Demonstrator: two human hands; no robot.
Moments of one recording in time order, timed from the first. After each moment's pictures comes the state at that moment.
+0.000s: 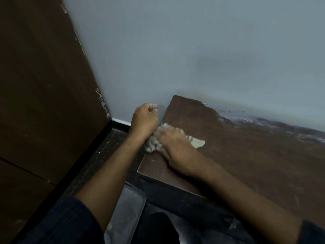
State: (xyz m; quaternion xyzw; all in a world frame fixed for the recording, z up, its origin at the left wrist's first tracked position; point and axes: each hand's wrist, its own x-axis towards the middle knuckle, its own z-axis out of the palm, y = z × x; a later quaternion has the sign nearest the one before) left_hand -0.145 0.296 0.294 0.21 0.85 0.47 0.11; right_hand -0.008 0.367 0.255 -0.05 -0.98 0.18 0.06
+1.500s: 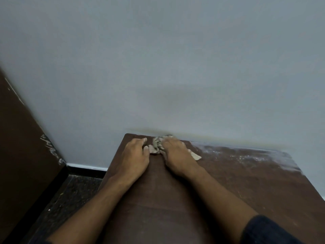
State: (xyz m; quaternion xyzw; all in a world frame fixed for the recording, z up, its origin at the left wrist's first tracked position) left_hand -0.093 0.395 0.287 0.41 0.84 0.35 0.03; right_hand 0.018 0.530 0.258 -0.24 -0.95 0.14 0.11
